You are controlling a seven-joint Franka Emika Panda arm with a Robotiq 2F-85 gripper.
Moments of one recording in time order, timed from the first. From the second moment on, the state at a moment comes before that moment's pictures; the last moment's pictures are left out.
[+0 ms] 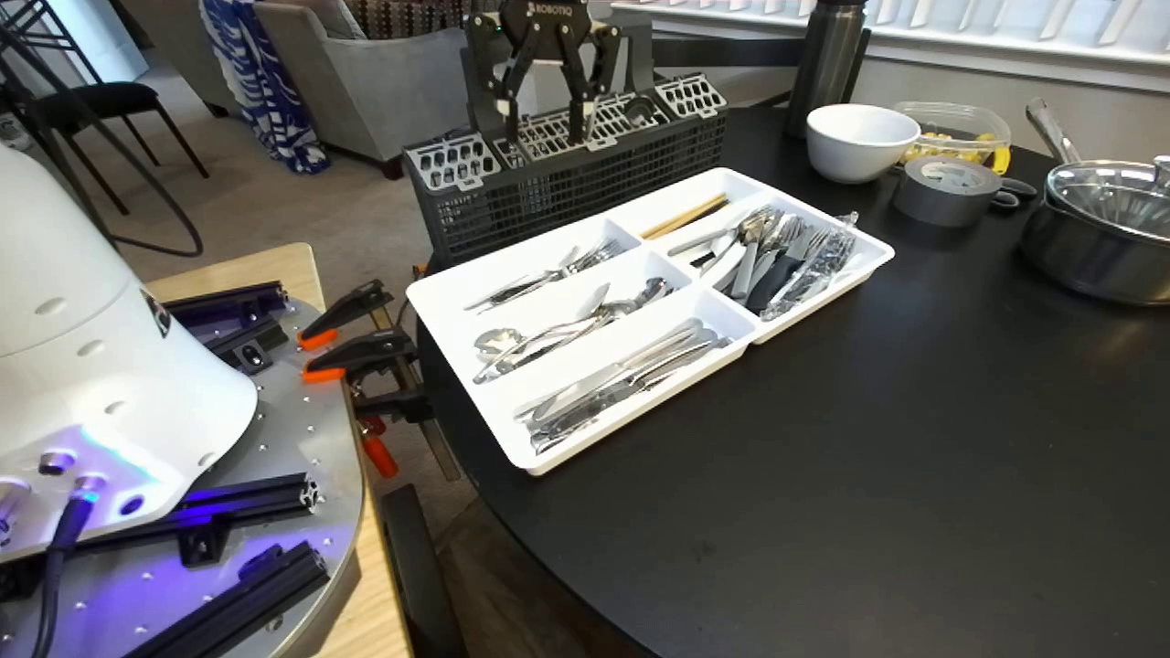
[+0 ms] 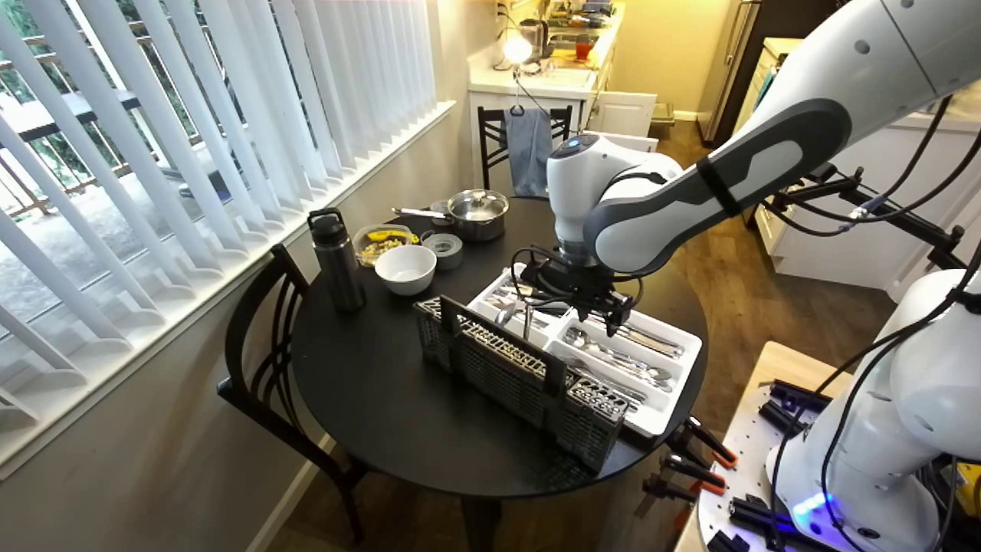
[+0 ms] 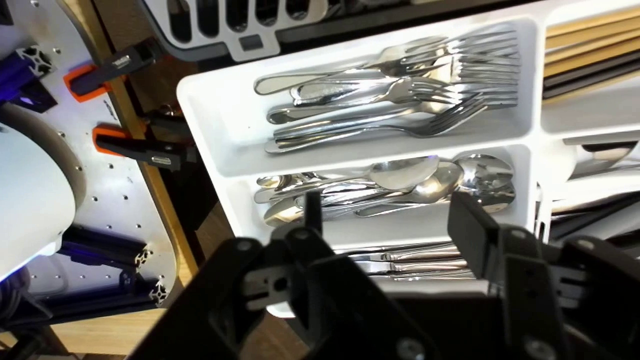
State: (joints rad) arm 0.03 -0.11 0.13 -2.49 -0.12 2.18 1.96
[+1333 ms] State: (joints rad) arm 0.25 -0.28 -0.13 -2.64 0.52 2.66 1.57
